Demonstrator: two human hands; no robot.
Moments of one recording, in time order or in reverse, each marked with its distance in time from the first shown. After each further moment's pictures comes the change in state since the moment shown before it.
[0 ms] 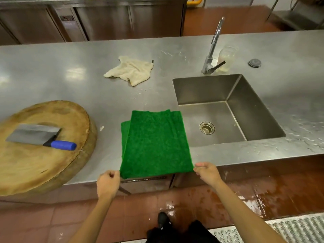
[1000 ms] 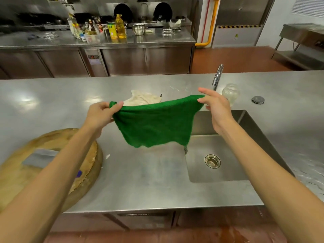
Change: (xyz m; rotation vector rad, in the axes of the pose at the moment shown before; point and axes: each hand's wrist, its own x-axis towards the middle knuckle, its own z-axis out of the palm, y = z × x) left_hand 0.013 0.293 -0.166 -0.572 -0.095 0.459; right_hand -0.076 -0.333 -0.096 0.411 -0.054 -0.720
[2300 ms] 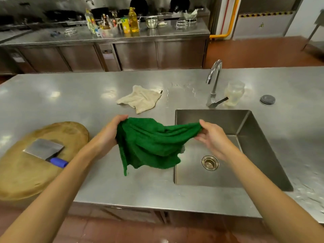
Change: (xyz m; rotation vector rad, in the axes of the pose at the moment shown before) left_hand -0.090 0.026 0.119 -0.074 -0.145 -0.316; right_hand 0.024 0.088 -0.099 0.153 -0.294 0.323
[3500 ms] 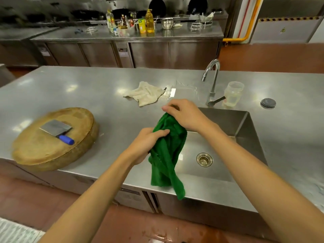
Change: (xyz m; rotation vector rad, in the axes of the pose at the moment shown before) left_hand -0.070 -0.048 0.142 0.049 -0.099 0.046; right_hand -0.039 -0.062 0.011 -0.916 -0.333 -0.567
